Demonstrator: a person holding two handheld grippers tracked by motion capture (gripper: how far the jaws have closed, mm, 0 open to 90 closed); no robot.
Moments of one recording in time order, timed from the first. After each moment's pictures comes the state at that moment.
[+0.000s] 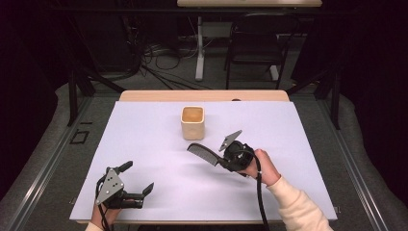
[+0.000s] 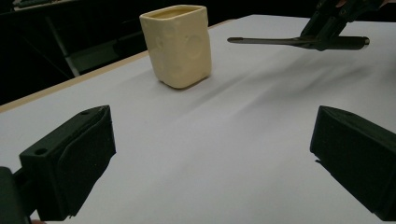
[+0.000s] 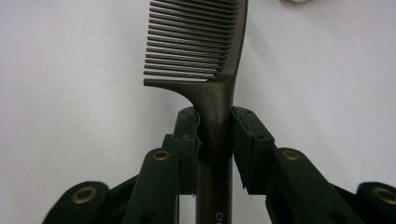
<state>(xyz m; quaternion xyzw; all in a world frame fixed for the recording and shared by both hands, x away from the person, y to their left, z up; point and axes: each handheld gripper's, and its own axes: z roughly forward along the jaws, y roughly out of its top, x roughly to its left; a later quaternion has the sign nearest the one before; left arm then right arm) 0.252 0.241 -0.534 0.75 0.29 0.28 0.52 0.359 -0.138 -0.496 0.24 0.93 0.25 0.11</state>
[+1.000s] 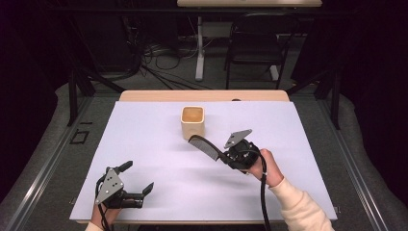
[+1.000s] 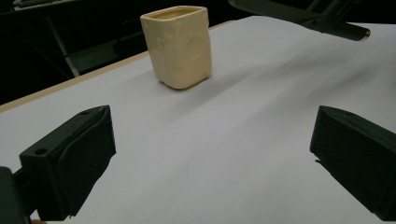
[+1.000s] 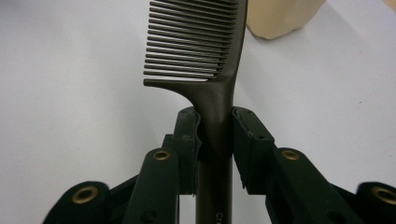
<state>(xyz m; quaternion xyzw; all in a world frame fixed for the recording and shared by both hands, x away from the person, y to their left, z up) 0.252 0.242 -0.534 0.75 0.29 0.28 0.52 0.351 -0.150 -0.479 0.24 0.91 0.31 0.14</state>
